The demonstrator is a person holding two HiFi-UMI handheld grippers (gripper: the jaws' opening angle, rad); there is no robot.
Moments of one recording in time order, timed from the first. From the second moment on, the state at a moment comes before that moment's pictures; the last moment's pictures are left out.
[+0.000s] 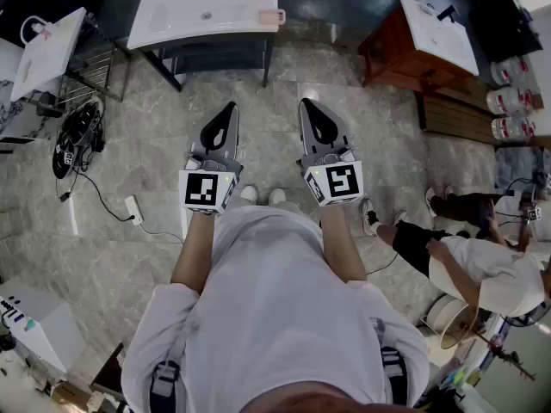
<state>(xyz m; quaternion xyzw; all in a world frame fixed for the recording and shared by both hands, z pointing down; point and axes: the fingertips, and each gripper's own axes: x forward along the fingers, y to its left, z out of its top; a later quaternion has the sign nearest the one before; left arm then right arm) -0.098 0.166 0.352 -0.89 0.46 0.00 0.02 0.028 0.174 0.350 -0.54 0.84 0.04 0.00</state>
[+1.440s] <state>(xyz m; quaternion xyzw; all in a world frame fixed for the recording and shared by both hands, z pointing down) -0.057 0.166 0.355 -0.88 0.48 -0.02 0.03 0.086 0.174 0.370 -0.52 0.85 0.03 -0.01</state>
